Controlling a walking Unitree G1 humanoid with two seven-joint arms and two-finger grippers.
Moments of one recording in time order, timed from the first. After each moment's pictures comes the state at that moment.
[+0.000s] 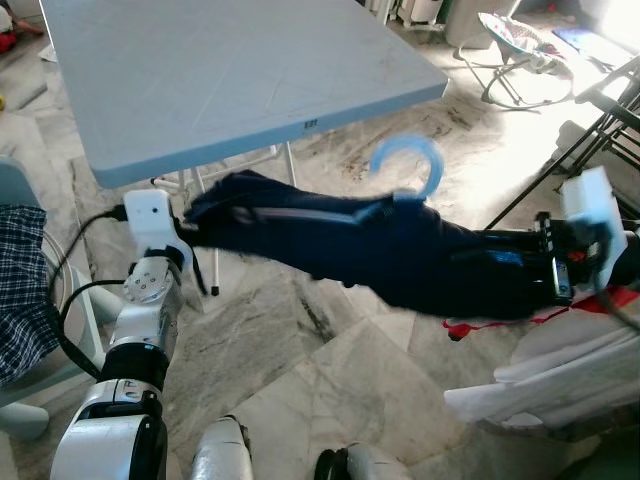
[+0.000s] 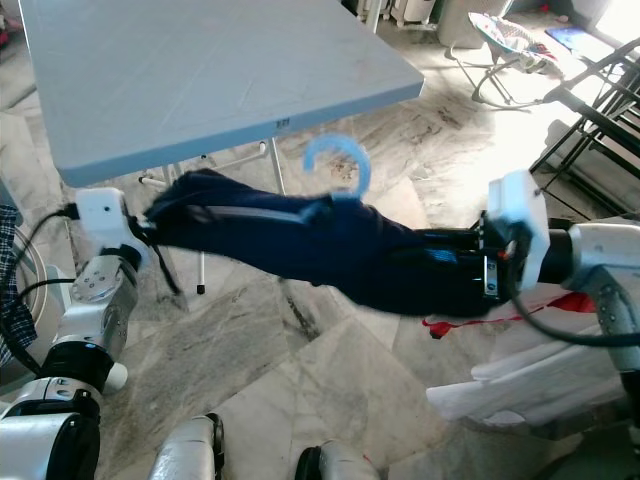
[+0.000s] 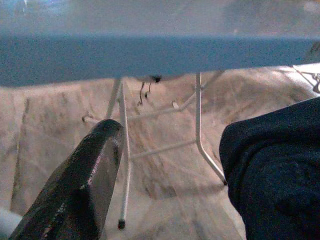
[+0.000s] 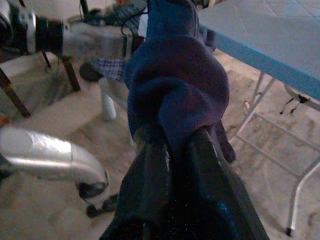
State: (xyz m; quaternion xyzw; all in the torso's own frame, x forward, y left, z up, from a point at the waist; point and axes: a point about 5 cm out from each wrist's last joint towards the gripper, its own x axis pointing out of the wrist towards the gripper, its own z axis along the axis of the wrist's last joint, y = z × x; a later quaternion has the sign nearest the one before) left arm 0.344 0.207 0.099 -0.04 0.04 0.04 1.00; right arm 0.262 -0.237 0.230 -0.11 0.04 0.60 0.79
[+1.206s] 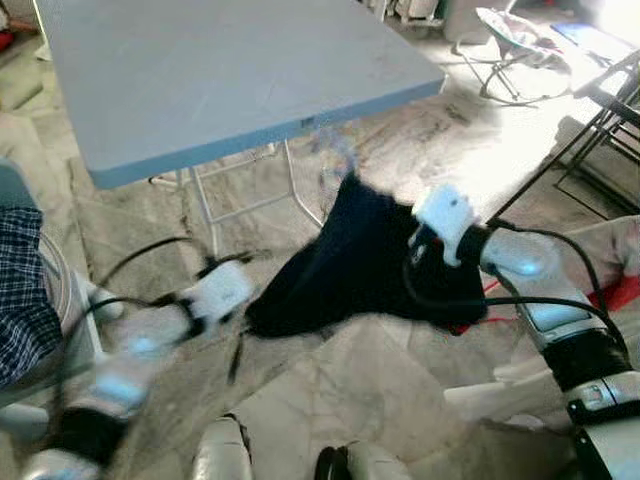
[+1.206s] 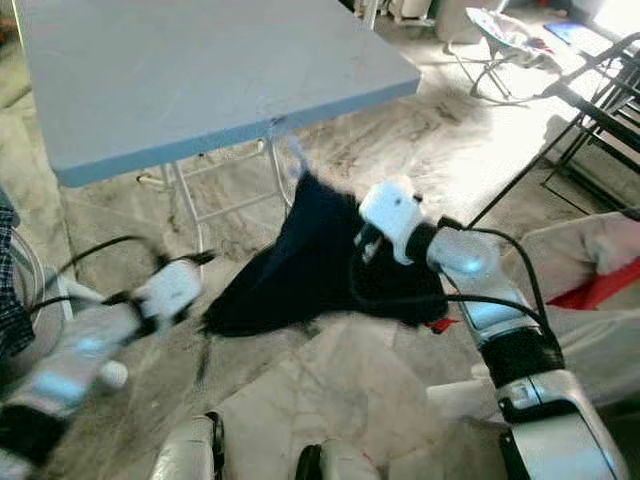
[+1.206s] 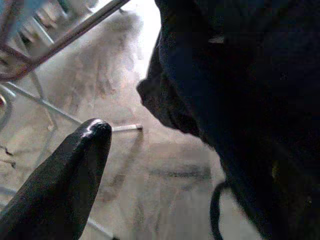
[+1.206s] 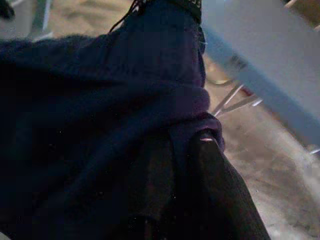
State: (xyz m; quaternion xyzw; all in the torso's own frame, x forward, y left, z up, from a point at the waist) left arm 0.271 0.175 0.079 0.27 0.07 -0.39 0.88; right arm 0.332 -0.170 0.154 -0.29 0.00 0.40 0.87
